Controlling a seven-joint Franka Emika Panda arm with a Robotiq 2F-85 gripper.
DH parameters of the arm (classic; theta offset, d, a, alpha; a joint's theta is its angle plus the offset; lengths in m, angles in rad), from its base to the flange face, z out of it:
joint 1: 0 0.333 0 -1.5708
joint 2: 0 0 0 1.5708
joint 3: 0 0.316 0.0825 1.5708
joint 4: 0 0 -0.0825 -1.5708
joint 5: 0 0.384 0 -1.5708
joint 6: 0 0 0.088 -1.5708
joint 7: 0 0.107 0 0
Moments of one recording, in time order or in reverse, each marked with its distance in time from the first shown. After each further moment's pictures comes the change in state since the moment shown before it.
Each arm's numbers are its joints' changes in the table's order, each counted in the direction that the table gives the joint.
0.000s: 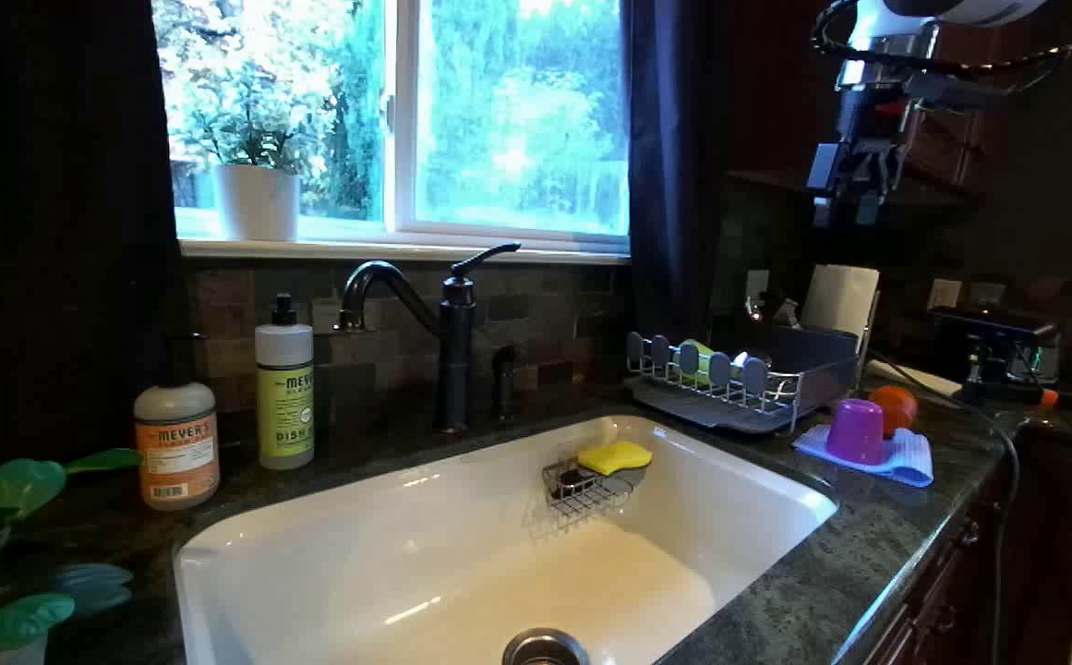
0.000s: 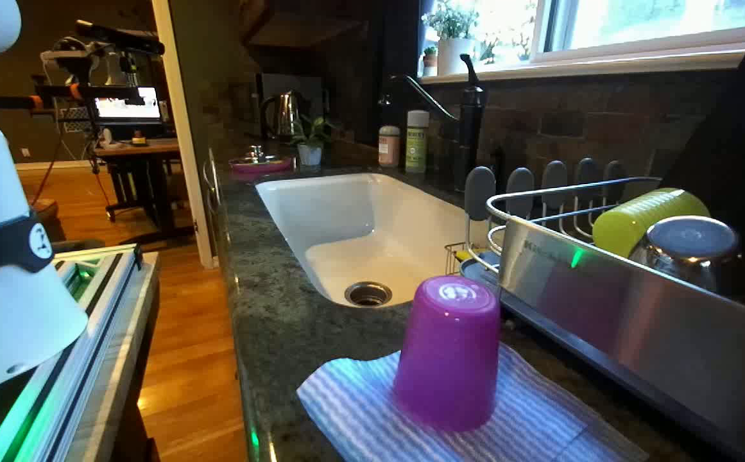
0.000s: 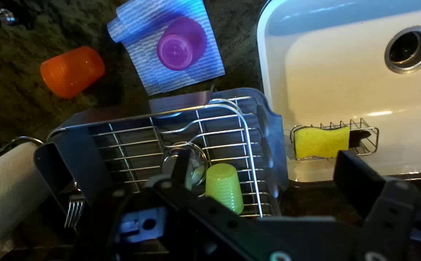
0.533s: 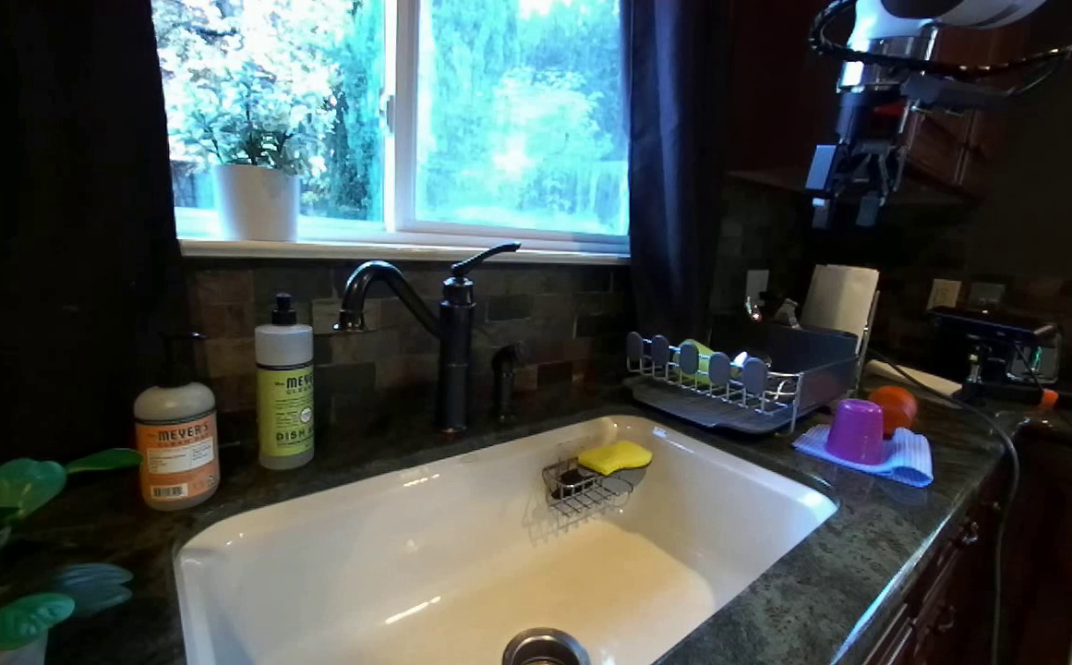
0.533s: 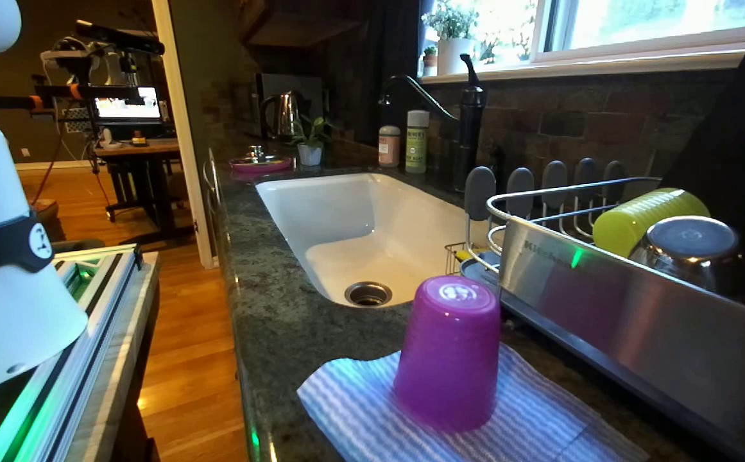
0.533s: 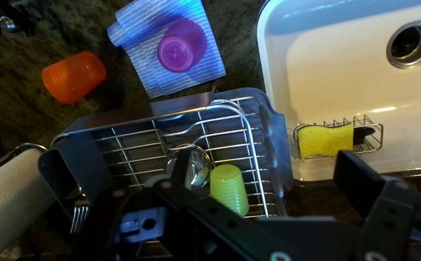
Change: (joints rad) arm -0.004 0.012 -0.002 0.005 0.000 0.000 0.031
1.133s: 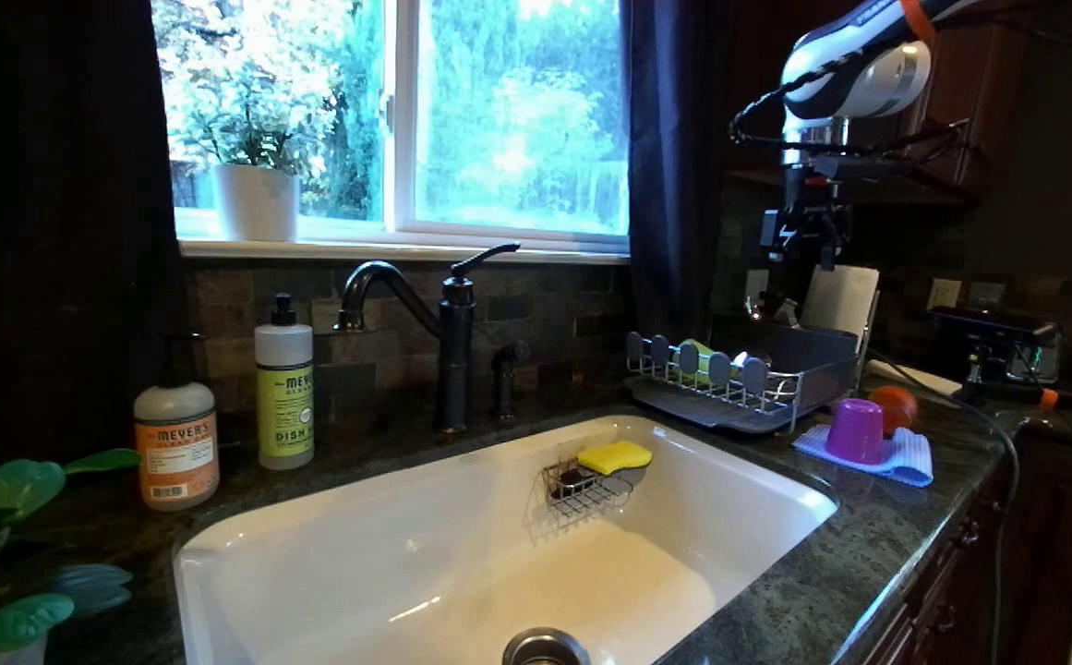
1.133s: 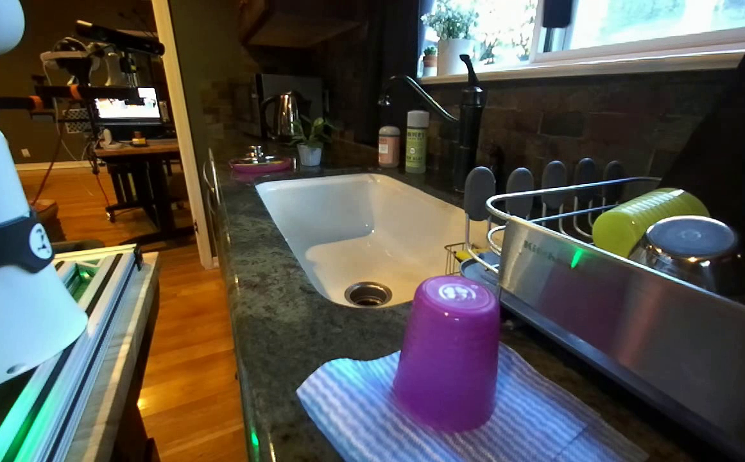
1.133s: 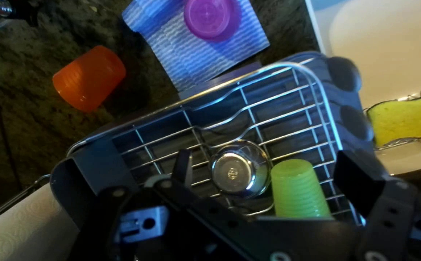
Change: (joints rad) arm -0.031 0.465 -0.085 0.295 0.009 -0.039 0.057
